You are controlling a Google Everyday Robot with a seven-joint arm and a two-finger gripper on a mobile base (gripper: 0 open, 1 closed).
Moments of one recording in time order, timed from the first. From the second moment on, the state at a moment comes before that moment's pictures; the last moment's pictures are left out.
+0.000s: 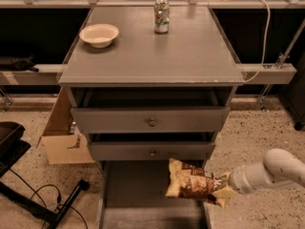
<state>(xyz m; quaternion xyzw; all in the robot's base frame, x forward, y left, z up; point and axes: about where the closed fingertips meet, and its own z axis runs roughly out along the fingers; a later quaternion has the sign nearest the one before) 0.462 -0.257 0.438 -0.51 0.79 0.26 0.23</state>
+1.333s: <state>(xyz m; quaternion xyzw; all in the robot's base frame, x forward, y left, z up) 0.474 -0.181 0.259 -0.51 0.81 0.24 0.14</state>
